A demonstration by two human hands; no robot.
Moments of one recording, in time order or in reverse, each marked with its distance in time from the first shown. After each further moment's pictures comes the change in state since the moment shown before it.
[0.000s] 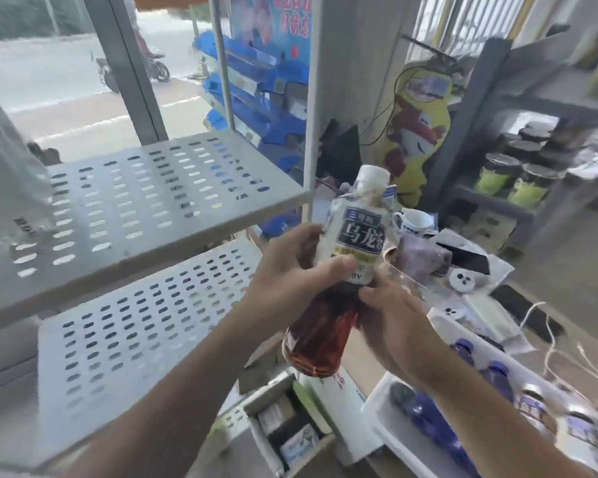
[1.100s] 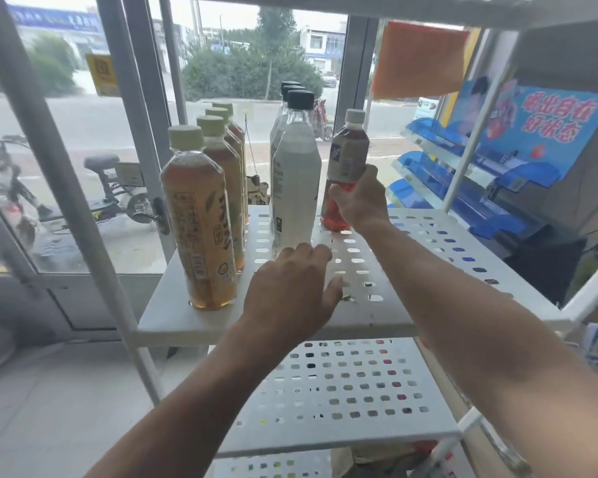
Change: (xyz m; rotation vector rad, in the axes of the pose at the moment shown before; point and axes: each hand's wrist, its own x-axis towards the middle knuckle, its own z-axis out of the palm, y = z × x) left_hand -0.066 0.038 -0.250 1.471 0.565 -0.143; right_hand 0.360 0.051 0.281 -0.960 0.117 -0.332
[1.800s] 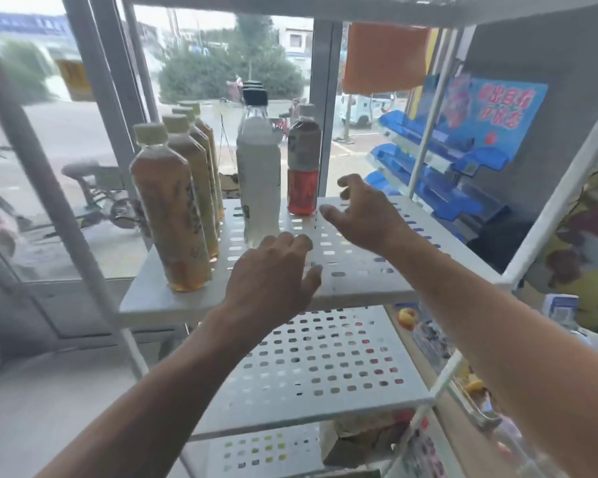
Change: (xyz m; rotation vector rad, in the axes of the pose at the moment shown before) left_hand -0.017 0.026 -0.013 0.044 -0.033 0.050; right_hand -0.093 -0.012 -0.096 -0.340 -0.236 -0.223
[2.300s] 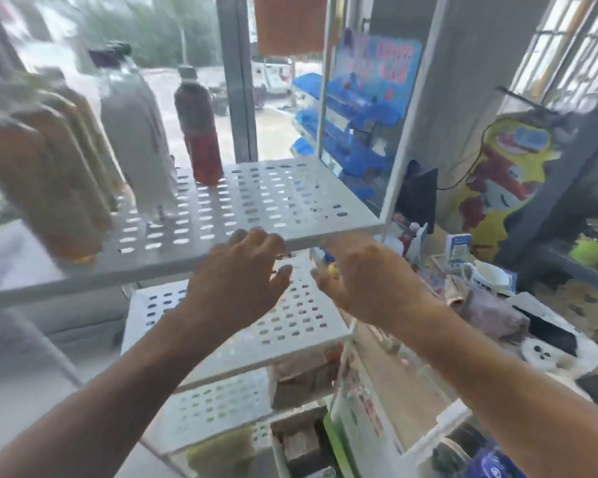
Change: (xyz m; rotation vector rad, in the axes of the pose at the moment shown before) left_hand -0.036 0.115 0.007 0.016 -0.072 0.168; right_hand -0.194 0.069 -0.080 -0.420 -0.083 -0.043
